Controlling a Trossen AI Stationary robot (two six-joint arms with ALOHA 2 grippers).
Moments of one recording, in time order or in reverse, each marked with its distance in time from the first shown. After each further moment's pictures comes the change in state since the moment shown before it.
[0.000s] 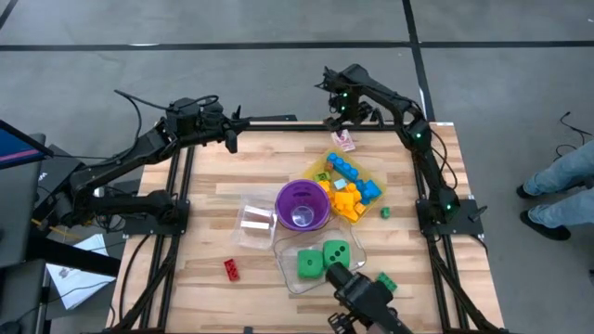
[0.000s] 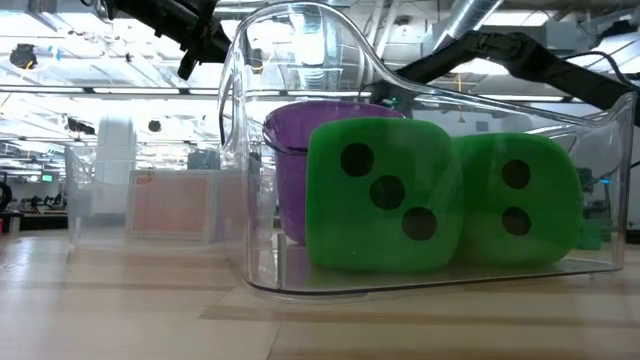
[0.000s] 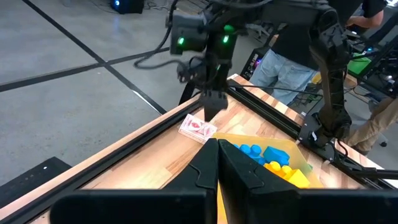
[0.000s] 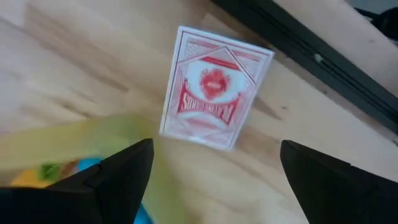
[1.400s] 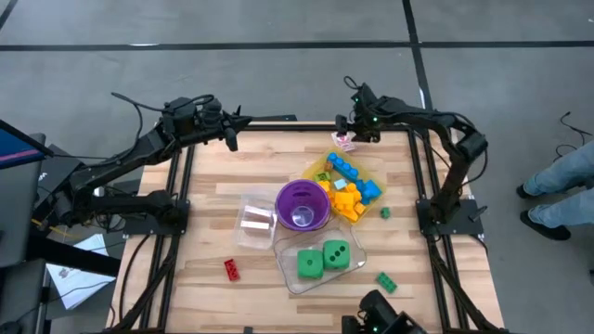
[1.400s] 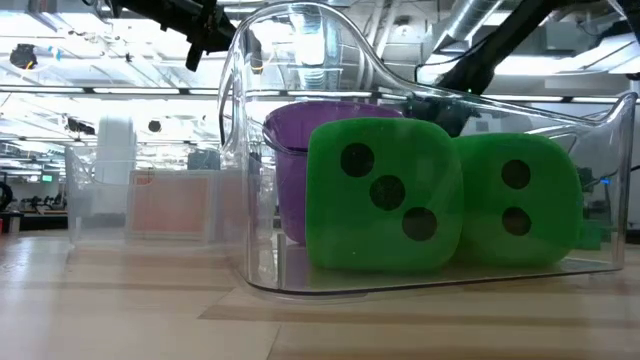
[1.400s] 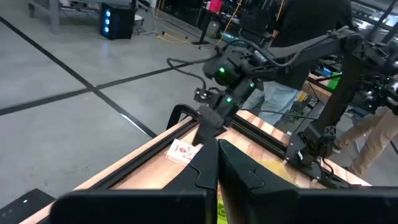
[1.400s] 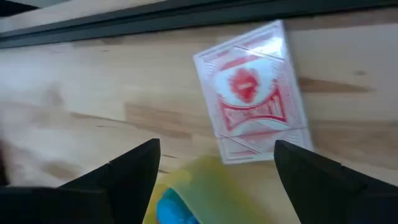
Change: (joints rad) left arm -0.023 0.000 0.000 0.113 0.000 -0.006; right arm -0.030 -0.603 -1.040 1.022 -0.209 0.643
